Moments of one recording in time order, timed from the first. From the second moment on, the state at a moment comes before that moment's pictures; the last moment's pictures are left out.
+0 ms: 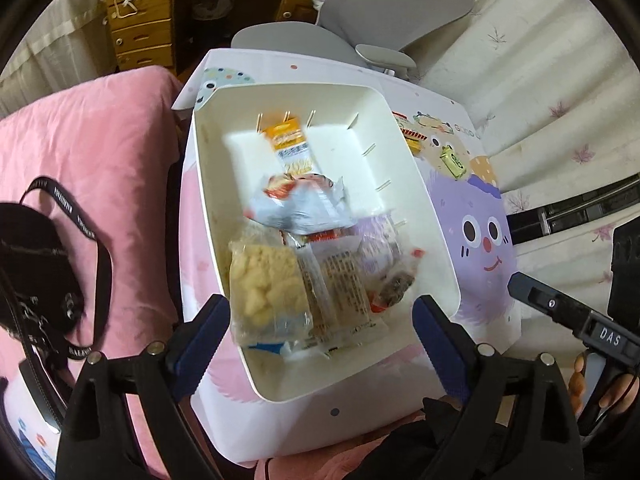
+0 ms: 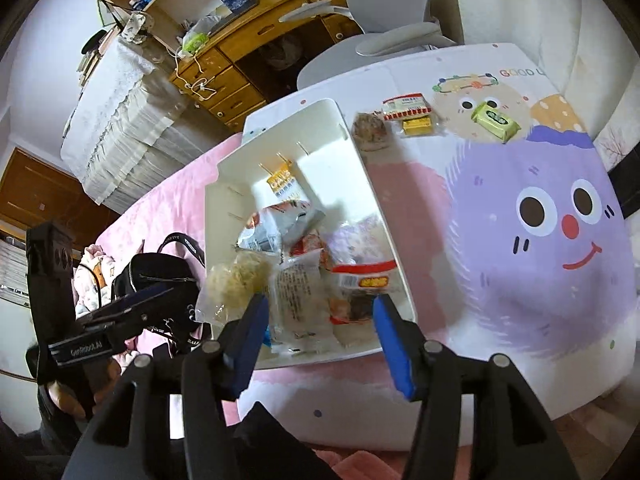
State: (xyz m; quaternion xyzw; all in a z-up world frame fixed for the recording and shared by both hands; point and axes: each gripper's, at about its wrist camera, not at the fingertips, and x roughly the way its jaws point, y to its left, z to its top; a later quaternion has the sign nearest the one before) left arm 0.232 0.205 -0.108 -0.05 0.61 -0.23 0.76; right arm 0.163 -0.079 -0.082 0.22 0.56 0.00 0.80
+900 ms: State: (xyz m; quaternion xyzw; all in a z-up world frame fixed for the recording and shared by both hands) left arm 0.188 0.044 -0.072 -0.08 0.59 -0.13 0.79; right arm 0.159 -0.219 -0.089 0.18 0.60 0.07 0.78
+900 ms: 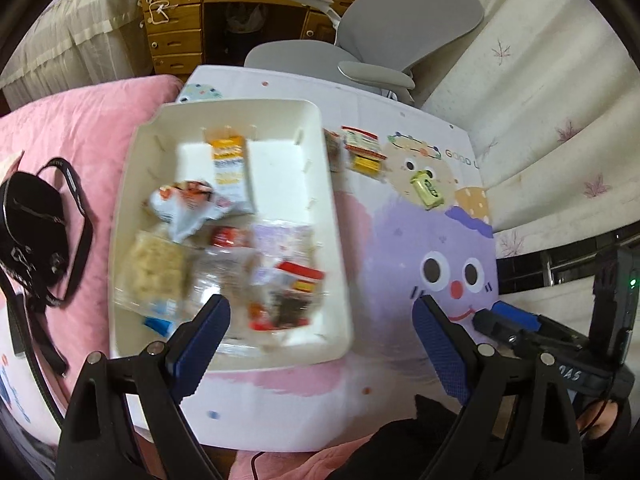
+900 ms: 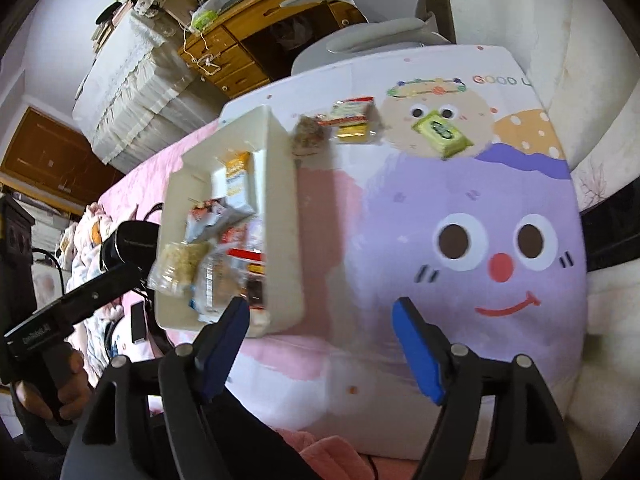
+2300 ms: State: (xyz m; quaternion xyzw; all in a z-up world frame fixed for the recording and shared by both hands) left arm 0.407 -0.139 -0.183 0.01 0.65 -0.10 0.76; right arm 0.265 -0.323 -0.195 0.09 0.50 0.03 0.86
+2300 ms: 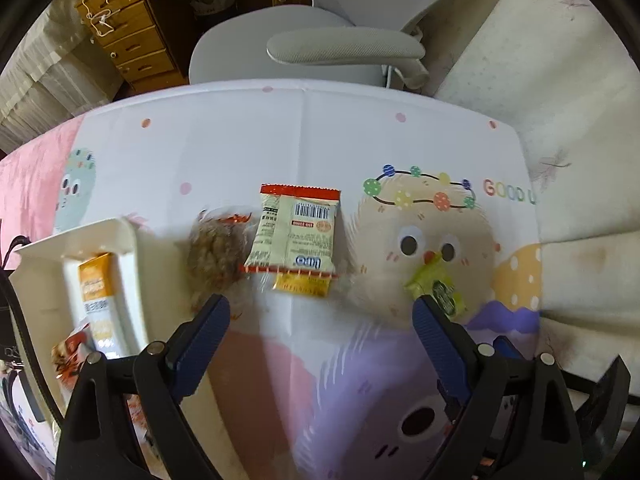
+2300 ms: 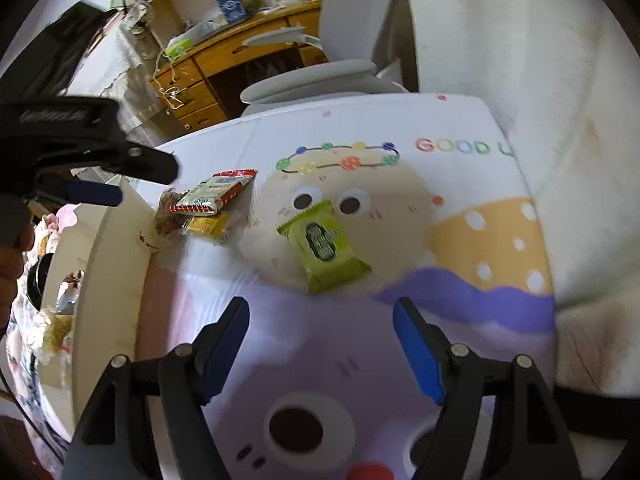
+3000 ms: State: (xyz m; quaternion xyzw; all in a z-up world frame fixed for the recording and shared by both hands) left arm 0.437 -0.144 -0.258 0.02 0.63 -0.04 0.78; right arm 0.291 -0.303 -0.237 0.00 0.45 0.01 0.89
